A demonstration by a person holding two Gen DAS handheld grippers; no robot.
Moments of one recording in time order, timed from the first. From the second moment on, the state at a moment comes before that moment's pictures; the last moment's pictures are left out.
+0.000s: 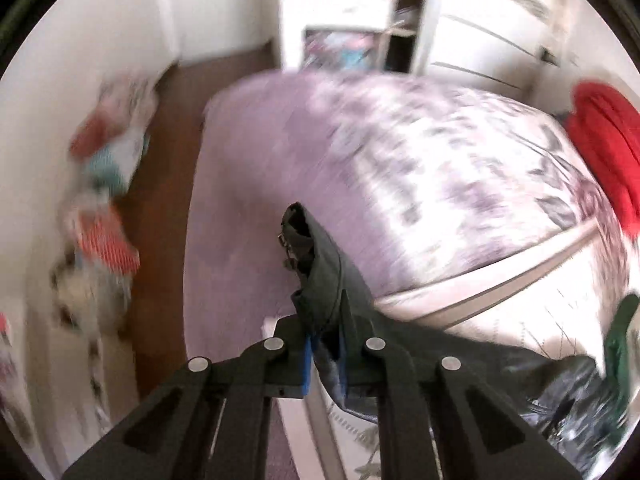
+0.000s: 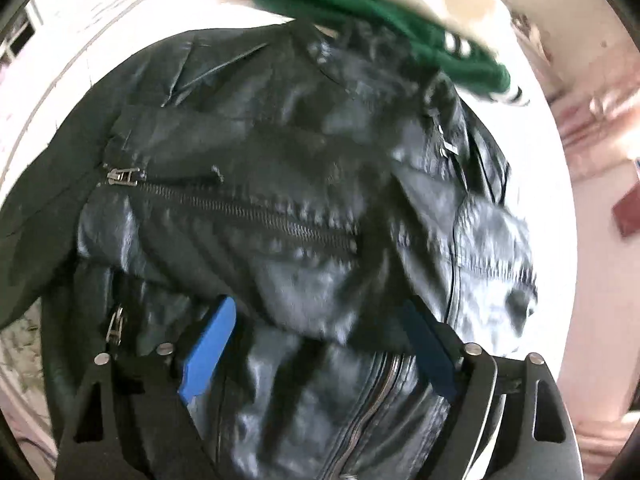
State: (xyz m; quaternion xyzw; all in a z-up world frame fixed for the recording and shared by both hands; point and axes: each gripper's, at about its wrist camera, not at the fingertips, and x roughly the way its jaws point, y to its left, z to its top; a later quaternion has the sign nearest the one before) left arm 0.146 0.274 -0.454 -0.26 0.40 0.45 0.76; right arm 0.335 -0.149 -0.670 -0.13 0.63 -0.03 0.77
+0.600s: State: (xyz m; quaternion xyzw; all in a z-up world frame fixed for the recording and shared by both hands) left arm 0.301 -0.073 -0.388 0.03 0.40 0.07 0.91; right arm 0.330 -0.307 -0.676 0.04 0.65 -0.09 0.76
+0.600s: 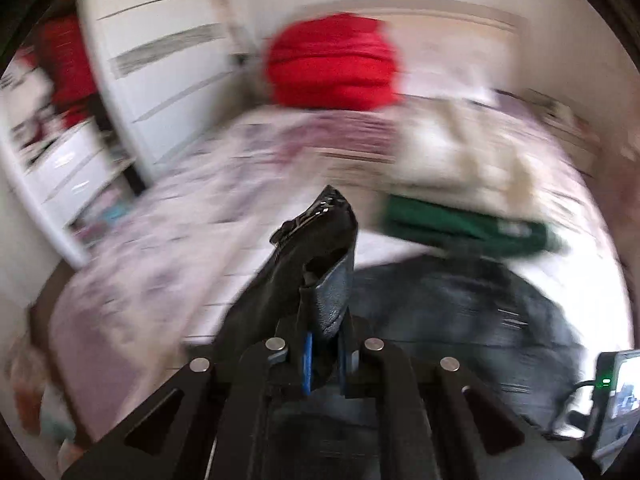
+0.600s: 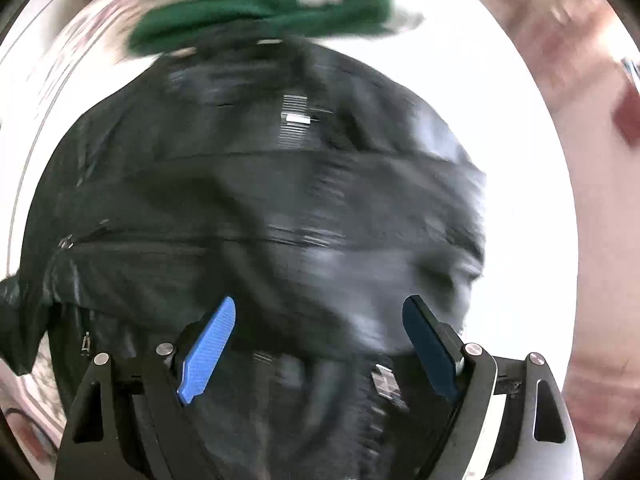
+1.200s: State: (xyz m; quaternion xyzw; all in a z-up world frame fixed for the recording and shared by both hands) left arm 0.295 -0.280 -0.492 0.06 0.55 -0.18 0.81; right arm 0.216 -0.508 -0.715 0.23 0.68 -0.17 0.68
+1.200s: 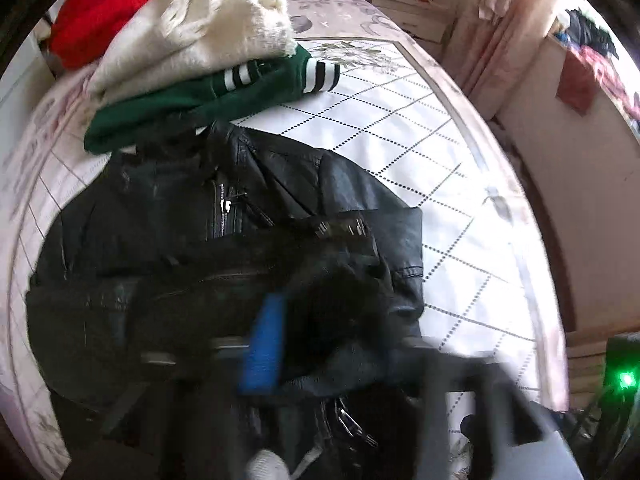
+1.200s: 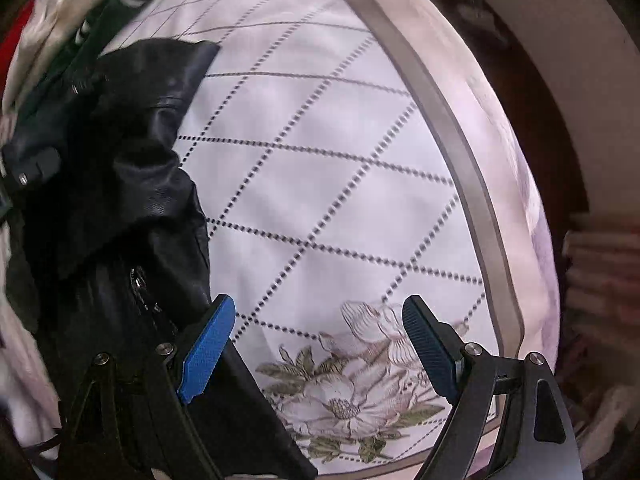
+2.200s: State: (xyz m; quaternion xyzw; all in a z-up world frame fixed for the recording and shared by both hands) left arm 0.363 0.012 -0.570 -0.10 0.61 0.17 0.76; right arm 0.386 -0.411 -0.695 0.10 0.61 -0.10 0.78
